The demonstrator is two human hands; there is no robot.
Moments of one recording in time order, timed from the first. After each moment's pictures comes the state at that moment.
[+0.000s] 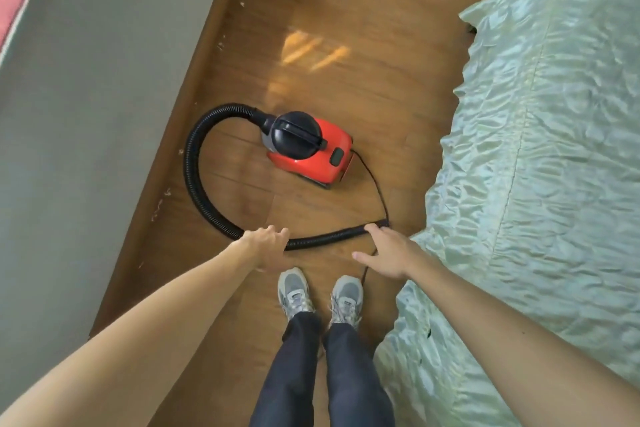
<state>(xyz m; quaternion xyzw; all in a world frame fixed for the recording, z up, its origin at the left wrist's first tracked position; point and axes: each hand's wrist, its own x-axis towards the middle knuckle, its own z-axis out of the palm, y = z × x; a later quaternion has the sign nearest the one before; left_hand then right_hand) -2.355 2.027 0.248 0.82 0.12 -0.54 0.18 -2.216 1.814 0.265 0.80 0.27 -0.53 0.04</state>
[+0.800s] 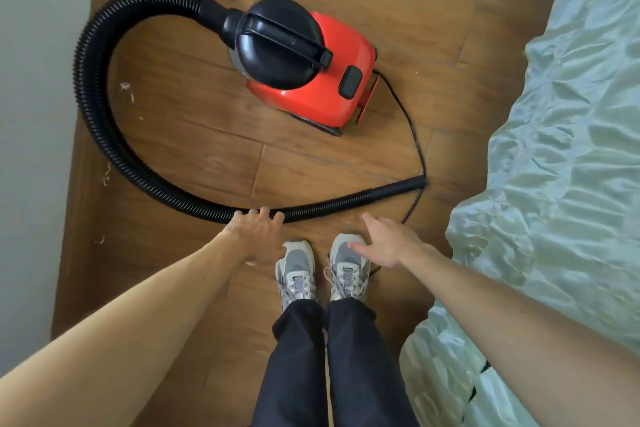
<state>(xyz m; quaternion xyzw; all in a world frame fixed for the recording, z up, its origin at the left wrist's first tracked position) -2.370 2.003 0.038 0.80 0.06 -0.58 0.10 -2.244 1.793 0.017 0.74 0.27 -0.61 0.08</state>
